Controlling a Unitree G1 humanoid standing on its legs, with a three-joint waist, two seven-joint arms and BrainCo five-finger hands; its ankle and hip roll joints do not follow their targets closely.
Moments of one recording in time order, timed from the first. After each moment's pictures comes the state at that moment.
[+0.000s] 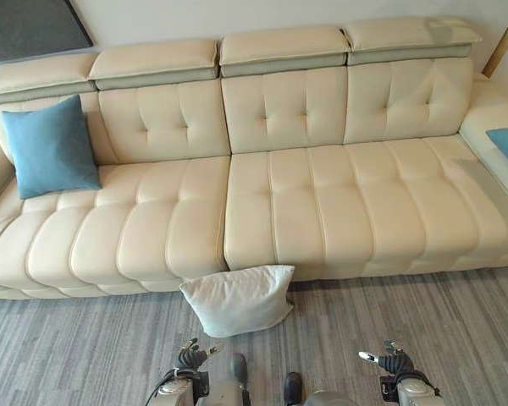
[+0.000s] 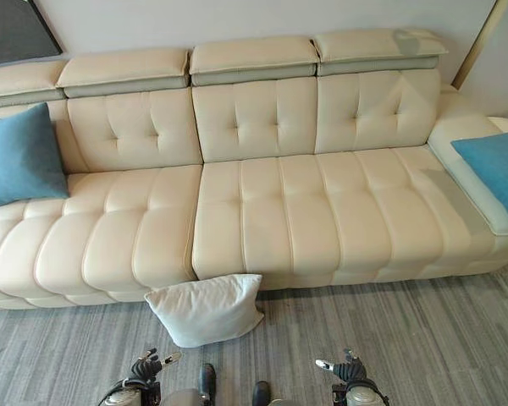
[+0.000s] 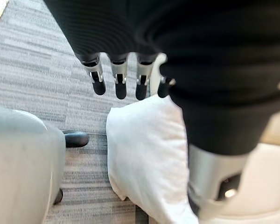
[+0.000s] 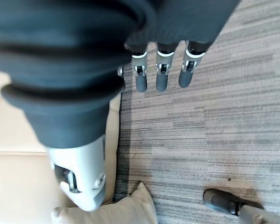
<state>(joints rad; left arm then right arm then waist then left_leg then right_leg) 0.03 0.18 -0.16 0.87 -0.34 0.04 0.19 0.01 -0.27 0.15 0.93 0.20 0.03 -0.21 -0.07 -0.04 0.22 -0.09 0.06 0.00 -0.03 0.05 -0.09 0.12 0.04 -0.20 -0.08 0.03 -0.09</state>
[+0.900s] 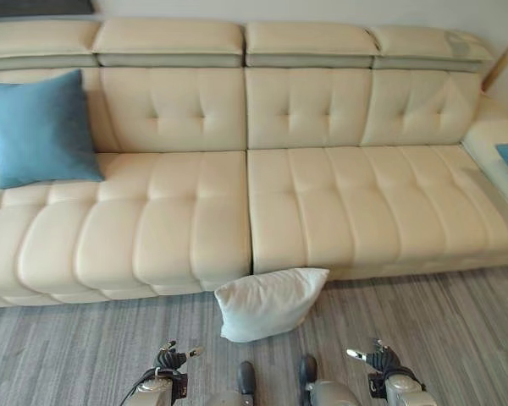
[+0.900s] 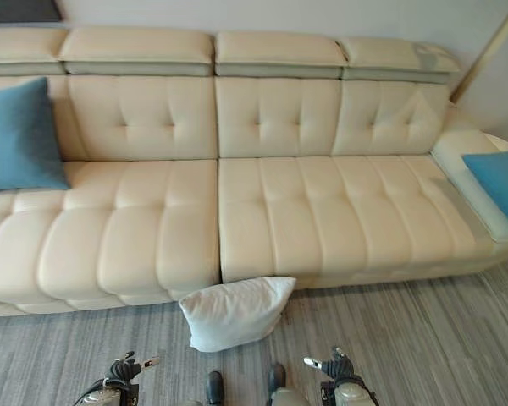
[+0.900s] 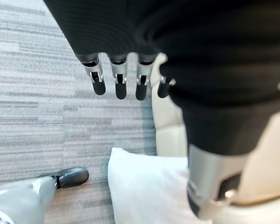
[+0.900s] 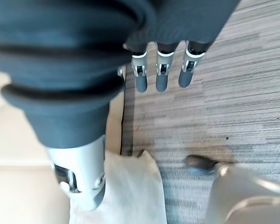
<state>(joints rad) -0.02 0.28 -0.17 0.98 -0.33 0.04 0.19 -0.04 -0.22 0.15 0.97 0.17 0.03 -0.20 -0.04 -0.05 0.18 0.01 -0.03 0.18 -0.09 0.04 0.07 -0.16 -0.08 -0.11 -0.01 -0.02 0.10</state>
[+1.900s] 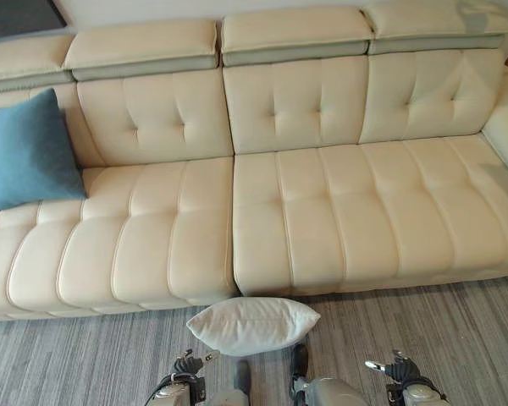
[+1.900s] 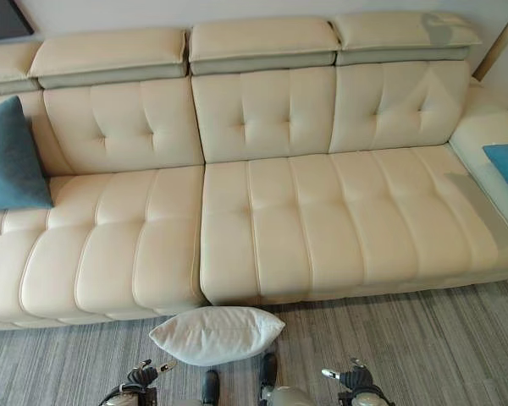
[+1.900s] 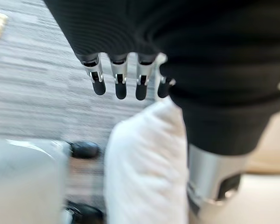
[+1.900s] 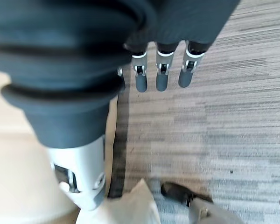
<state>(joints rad) -0.01 0.19 -0.15 1.05 -0.37 0.03 0.19 -0.04 -0.29 0.16 1.01 0.17 0.03 -0.21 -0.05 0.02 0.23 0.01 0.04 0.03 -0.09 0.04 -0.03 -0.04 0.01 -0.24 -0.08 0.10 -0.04</state>
